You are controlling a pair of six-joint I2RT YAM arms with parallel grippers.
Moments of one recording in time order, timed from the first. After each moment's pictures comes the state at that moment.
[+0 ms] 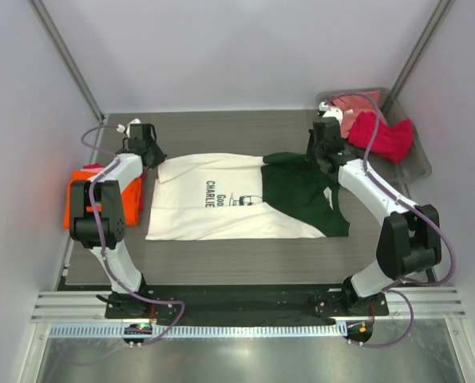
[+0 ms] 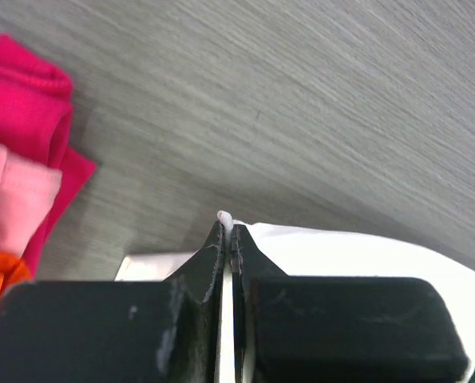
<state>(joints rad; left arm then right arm) -0.03 1.85 1.28 -0.20 -0.09 -0.57 0.27 1.58 1.23 -0.27 0.29 0.29</state>
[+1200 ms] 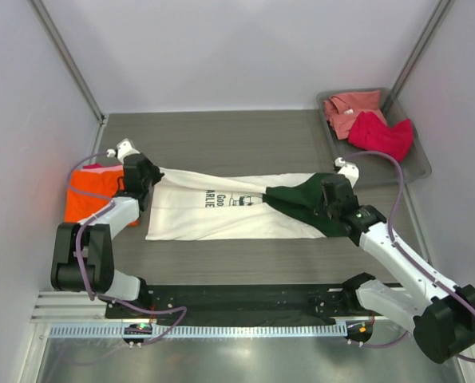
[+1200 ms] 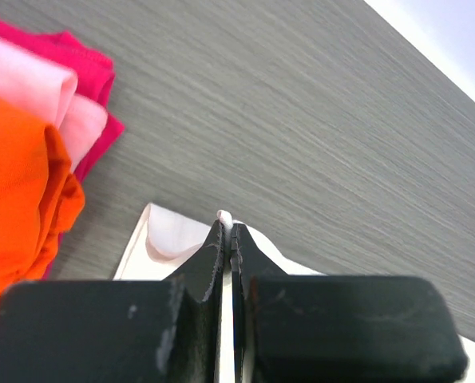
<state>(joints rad) -0.06 1.45 0.72 0.30 -0.18 -0.58 0.41 1.00 0.71 -0.46 0.37 0.52</state>
